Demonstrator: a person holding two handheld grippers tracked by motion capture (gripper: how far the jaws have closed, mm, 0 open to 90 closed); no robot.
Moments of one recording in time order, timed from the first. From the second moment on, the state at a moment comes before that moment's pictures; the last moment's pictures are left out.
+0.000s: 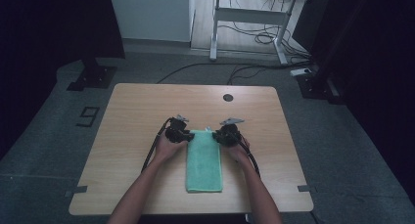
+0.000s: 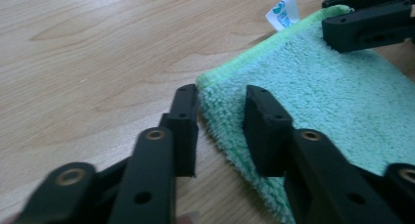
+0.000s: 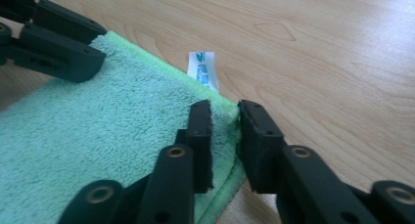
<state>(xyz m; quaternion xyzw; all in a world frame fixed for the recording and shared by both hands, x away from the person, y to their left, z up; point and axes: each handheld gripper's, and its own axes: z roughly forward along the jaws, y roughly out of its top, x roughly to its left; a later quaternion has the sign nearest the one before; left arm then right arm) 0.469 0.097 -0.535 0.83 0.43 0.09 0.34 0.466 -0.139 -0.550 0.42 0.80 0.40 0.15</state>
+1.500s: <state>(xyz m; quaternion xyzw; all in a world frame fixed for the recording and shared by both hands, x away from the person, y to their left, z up) 0.427 0.105 -0.491 0.83 0.34 0.14 0.42 0.417 -0.155 -0.502 0.36 0.78 0.48 0.18</state>
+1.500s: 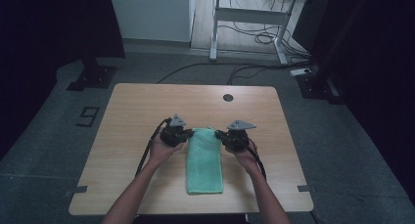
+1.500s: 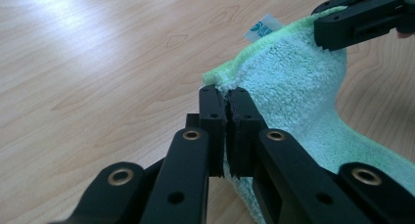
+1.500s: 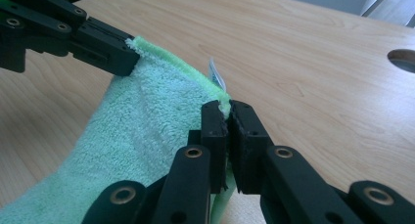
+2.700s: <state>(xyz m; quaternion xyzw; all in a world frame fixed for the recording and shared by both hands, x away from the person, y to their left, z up) 0.385 0.111 -0.481 0.84 0.28 0.15 0.44 0.370 -0.166 -0.494 0.33 0.77 0.51 0.17</state>
